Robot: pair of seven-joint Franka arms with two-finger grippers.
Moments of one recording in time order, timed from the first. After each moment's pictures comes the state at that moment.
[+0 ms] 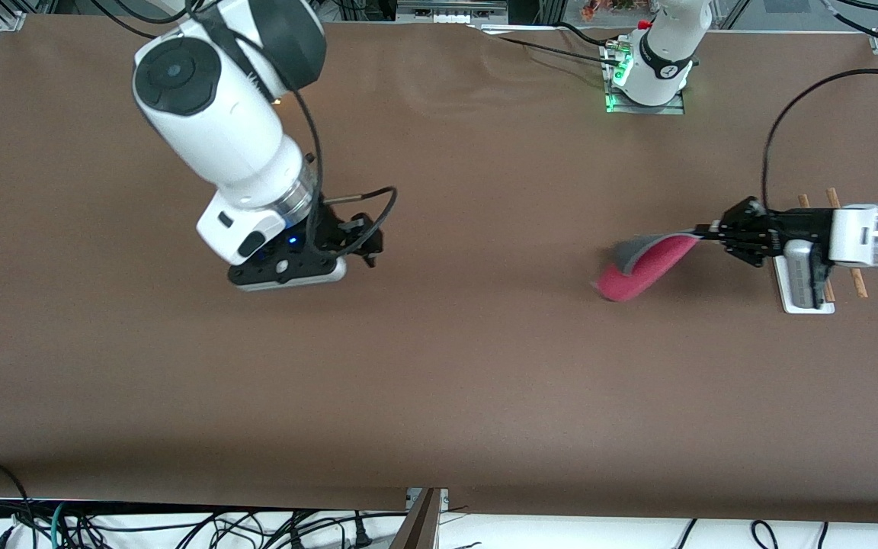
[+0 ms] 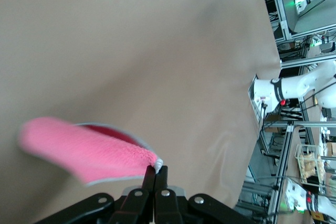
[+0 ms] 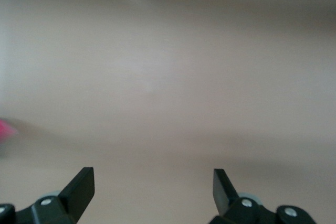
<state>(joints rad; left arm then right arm) 0.55 0.39 -0.38 -1.61 -0.54 1.44 0.85 0.30 0.57 0.29 -1.01 -0.11 1.72 0.46</state>
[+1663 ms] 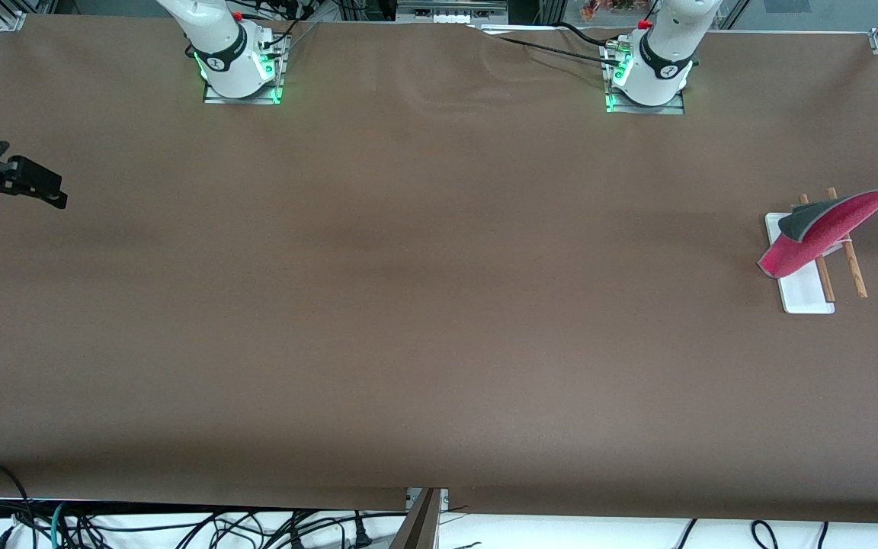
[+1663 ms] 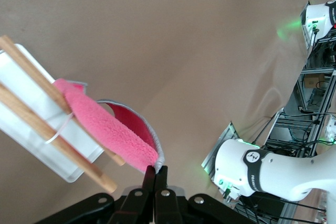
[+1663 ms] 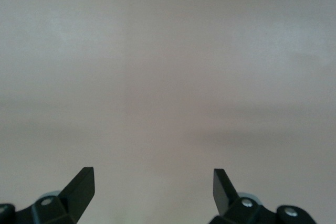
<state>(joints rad) 0.93 0.57 -0.34 -1.26 -0.08 1.16 1.25 -0.11 0.10 0.10 -1.46 -0.04 1.50 -0.05</state>
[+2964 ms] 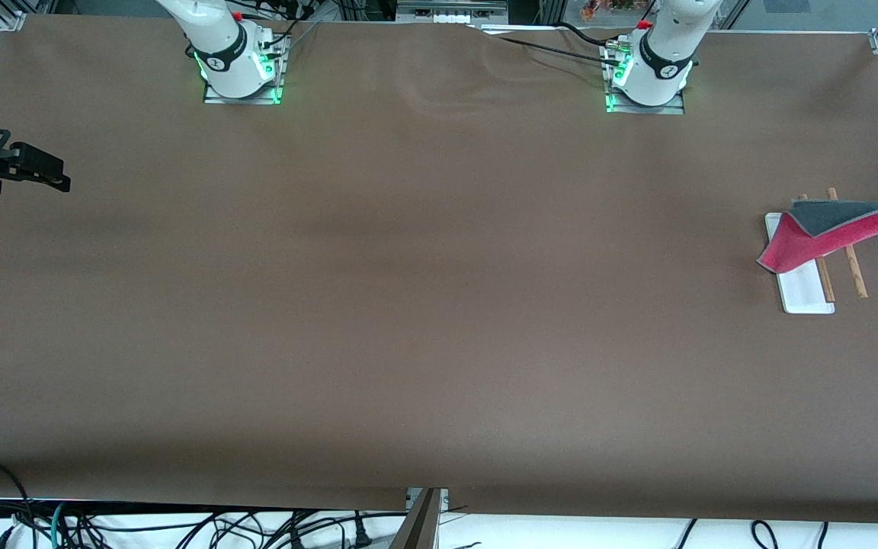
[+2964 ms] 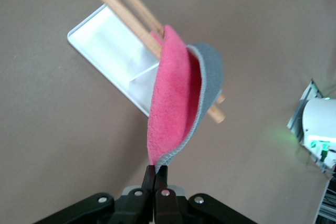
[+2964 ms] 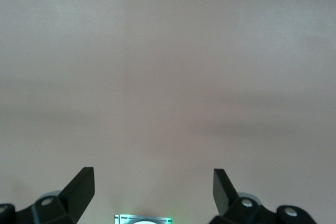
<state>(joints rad) 0.93 0.71 -0.13 -1.15 -0.05 1.40 1.62 -0.11 0.10 0.07 -1.48 -0.04 1.46 -0.10</state>
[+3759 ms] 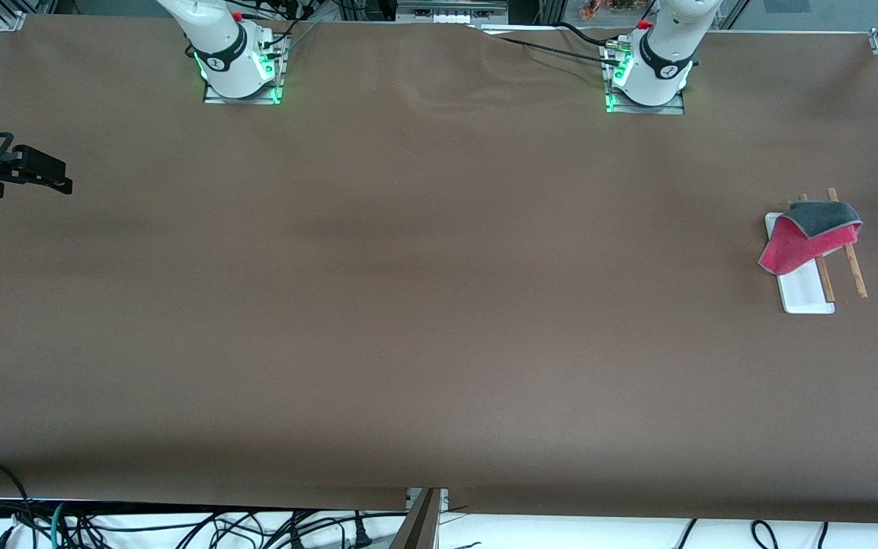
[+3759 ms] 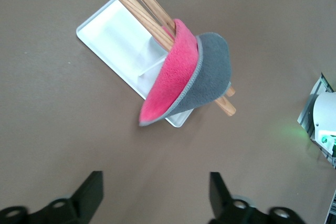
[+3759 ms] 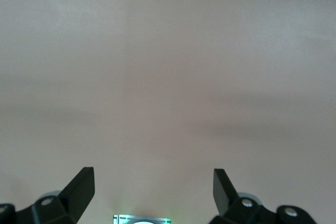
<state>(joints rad) 0.92 0.73 -0.13 -1.12 -0.05 1.40 1.61 -0.11 0.11 0.07 -1.48 -0.03 1.47 -0.11</state>
